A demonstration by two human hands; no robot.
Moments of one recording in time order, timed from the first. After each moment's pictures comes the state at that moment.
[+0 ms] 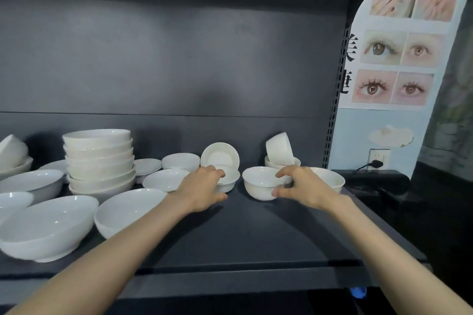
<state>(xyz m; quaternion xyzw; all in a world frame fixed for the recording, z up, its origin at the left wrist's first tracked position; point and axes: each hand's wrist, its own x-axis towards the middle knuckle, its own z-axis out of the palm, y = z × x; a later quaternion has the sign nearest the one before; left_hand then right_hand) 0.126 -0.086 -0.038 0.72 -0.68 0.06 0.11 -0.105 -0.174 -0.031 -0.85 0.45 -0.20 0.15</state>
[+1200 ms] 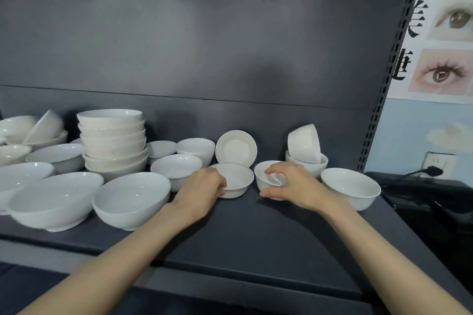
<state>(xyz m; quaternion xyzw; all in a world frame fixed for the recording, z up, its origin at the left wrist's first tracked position) 0.121 -0.092 -0.071 0.75 -0.62 0.10 0.19 -0.065 -0.225 -0.055 -0.92 0.31 -0.20 0.16</state>
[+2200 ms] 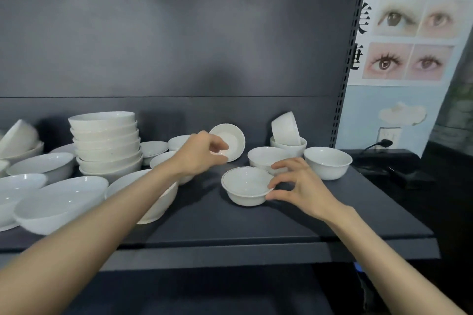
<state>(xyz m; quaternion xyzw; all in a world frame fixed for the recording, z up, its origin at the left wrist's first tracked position) 0.144 -0.082 -0.019 0.66 -0.67 -0.05 0.34 -0.101 -0.149 -0.079 -0.89 0.30 -0.32 0.11</state>
